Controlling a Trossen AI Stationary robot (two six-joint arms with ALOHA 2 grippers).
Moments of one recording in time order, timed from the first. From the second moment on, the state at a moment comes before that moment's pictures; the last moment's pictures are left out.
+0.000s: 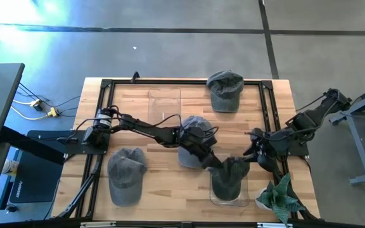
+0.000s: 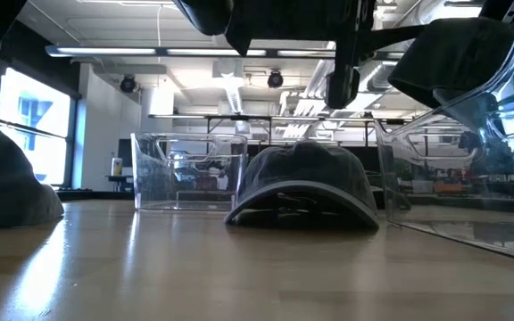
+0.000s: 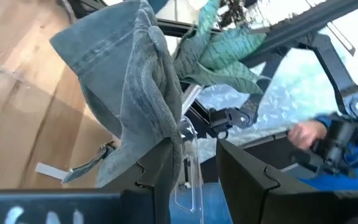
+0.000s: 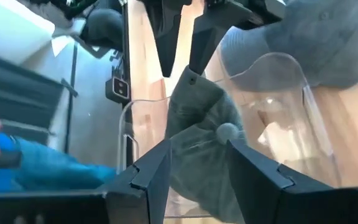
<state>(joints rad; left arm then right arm) -0.12 2.07 1.49 0.37 0.40 -0.94 0.57 0.81 0.89 -0.79 0.12 0.85</state>
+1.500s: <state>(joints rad) -0.12 2.06 1.49 0.64 0.41 -0.81 0.37 0.93 0.71 -0.35 -0.70 0.68</state>
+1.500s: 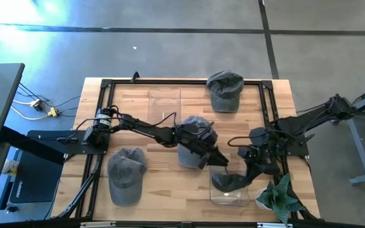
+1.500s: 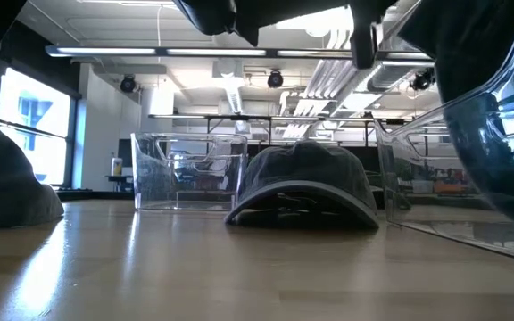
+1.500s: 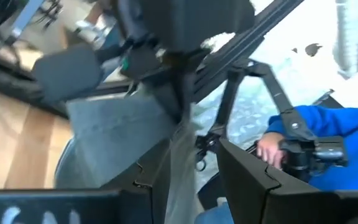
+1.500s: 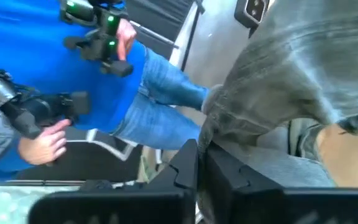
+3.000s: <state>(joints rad) -0.17 2.06 1.56 0.42 0.53 -0.39 0.46 0.91 0.71 -0.21 -0.33 0.80</state>
